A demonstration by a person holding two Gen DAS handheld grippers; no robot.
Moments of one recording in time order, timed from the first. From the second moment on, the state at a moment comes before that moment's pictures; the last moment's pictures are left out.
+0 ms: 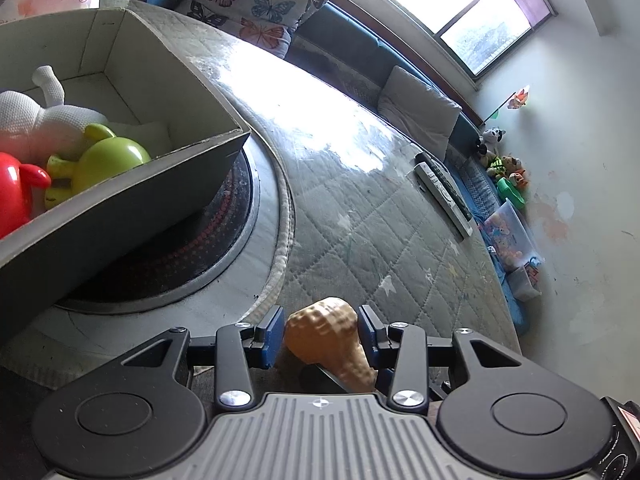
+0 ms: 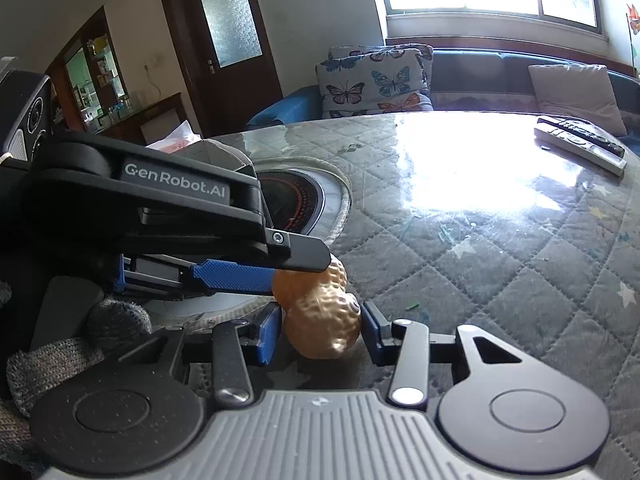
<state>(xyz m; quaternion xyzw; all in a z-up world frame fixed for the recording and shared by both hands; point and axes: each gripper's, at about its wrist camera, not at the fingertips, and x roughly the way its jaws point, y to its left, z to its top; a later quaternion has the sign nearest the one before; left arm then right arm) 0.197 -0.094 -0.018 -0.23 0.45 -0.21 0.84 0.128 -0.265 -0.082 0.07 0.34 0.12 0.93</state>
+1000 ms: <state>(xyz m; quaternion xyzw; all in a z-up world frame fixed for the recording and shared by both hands) 0.126 0.014 0.040 -0.28 0.35 -0.15 0.88 0.092 -0.163 -0.024 -0.02 0.28 0.22 0.94</state>
